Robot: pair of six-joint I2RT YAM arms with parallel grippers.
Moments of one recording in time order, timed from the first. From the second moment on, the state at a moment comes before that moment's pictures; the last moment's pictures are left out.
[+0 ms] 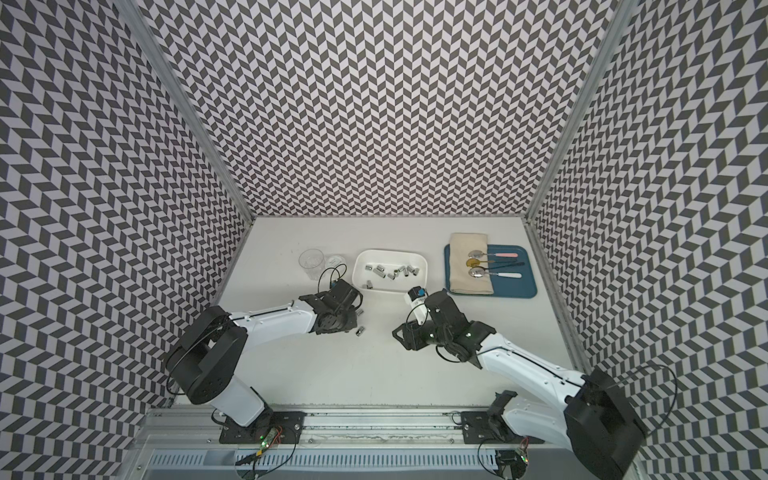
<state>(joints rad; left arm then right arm) -0.66 1.62 0.86 -0.43 -0.18 -0.77 0.71 1.14 0.59 -0.18 -0.34 0.43</state>
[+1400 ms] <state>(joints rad) -0.55 2.00 1.52 -0.58 -0.16 -0.61 0.71 1.10 0.59 -0.13 -0.32 0.52</state>
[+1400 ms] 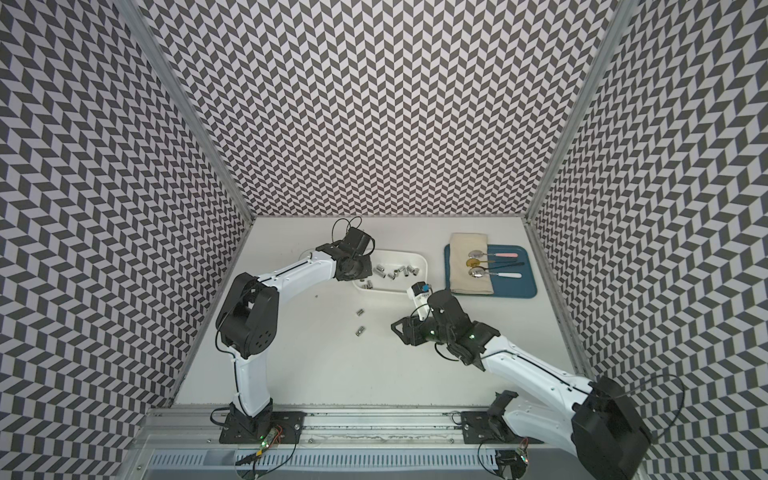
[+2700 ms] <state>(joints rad) -0.54 1.62 1.26 -0.52 0.01 -0.56 0.71 1.10 0.60 -0.19 -0.24 0.49</state>
